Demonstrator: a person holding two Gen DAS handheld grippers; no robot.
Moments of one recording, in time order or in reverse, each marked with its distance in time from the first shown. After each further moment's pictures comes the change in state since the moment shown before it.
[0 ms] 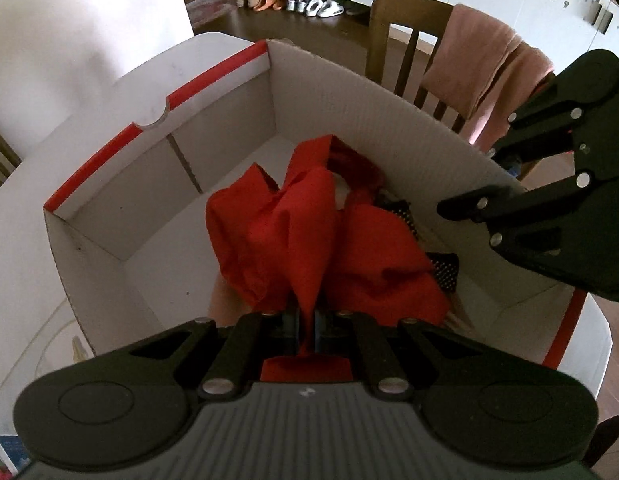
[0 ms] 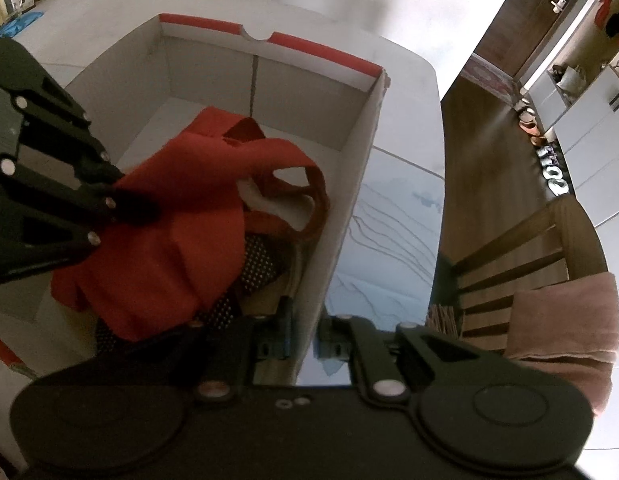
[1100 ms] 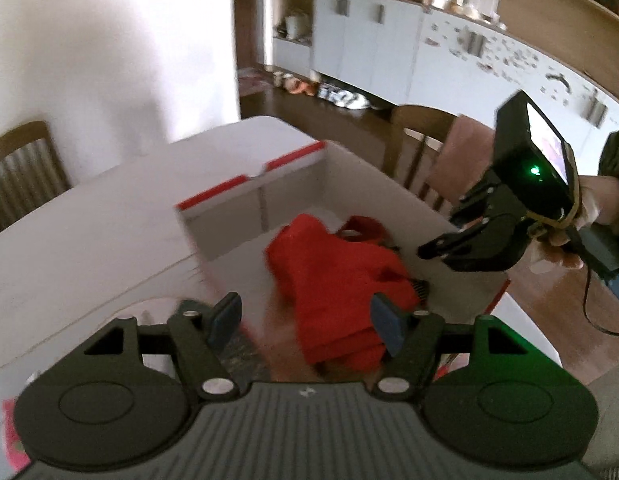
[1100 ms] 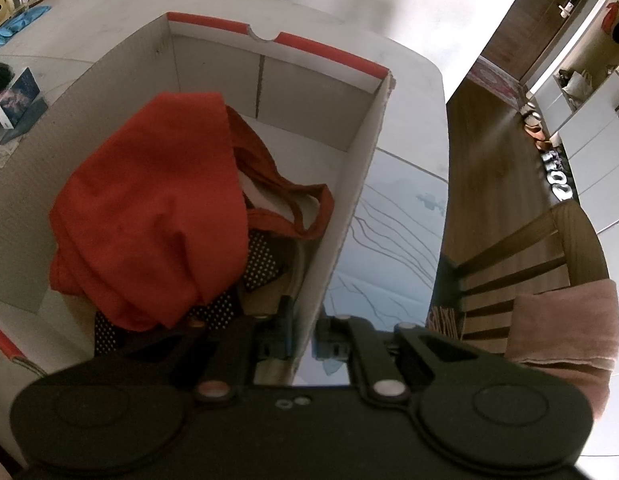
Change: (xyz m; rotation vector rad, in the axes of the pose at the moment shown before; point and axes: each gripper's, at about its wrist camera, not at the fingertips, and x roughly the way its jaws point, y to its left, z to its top) left arm -0.138 0.034 -0.077 -0.162 -0.291 0.020; right arm -0.002 0.000 -0.002 -0.020 -0.002 0.013
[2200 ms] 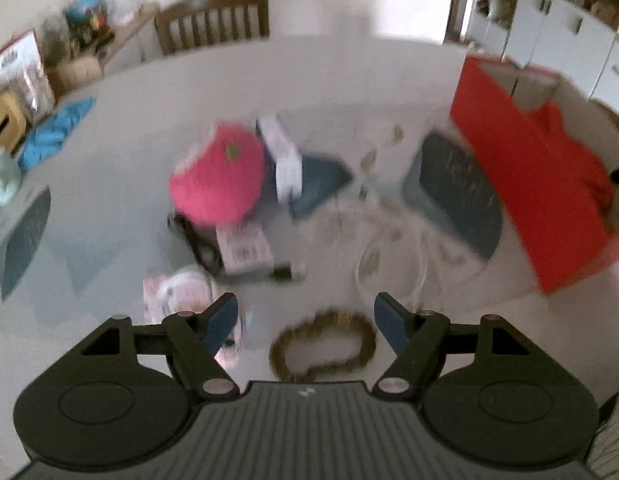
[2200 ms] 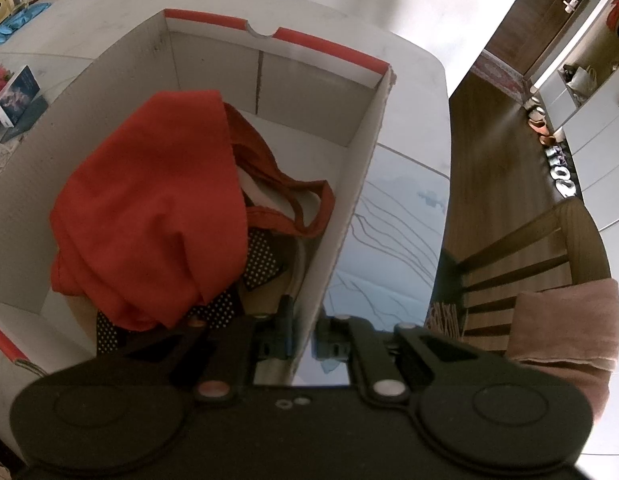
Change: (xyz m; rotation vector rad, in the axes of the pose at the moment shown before) left arm -0.057 0.110 -0.190 -0.403 0.175 0.394; right arm -0.001 -0.002 0.004 -0.004 0.028 0.005
